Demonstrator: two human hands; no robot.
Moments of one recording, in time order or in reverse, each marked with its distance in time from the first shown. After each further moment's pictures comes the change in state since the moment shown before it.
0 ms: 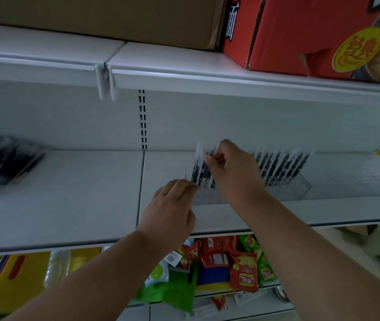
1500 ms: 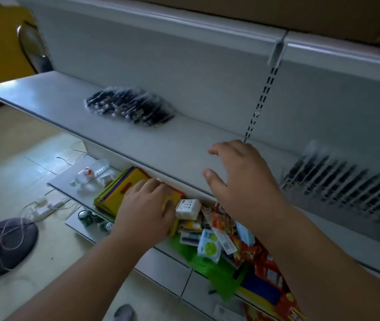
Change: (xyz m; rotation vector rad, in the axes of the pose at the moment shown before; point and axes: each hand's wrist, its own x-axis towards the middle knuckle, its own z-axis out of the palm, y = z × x) left_hand -0.180 -0.013 -0.081 0.298 0.176 -0.747; right_hand -0.071 -0.123 0.023 0.005 -0.432 -0.594
